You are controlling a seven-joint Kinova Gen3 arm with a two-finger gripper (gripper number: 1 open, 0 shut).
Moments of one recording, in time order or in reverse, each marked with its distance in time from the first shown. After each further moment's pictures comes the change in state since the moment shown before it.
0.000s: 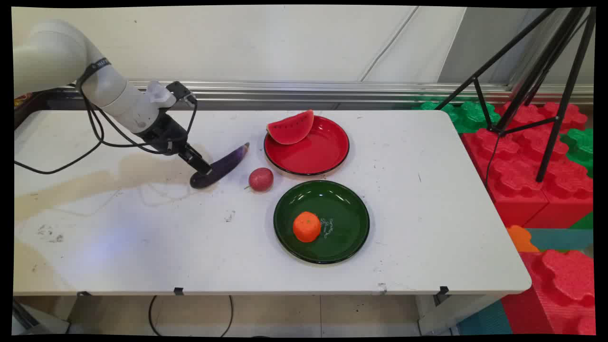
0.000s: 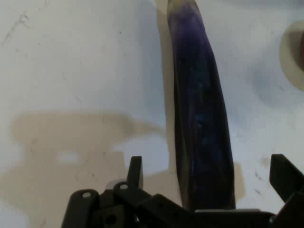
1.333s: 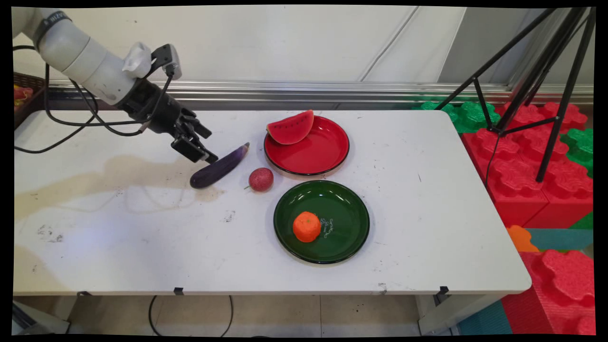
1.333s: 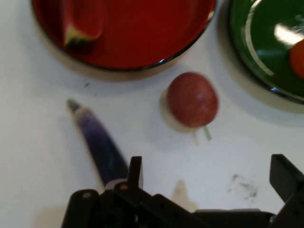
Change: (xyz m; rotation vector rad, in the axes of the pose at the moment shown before) arm 0.018 0.035 -0.086 -0.136 0.149 0.357
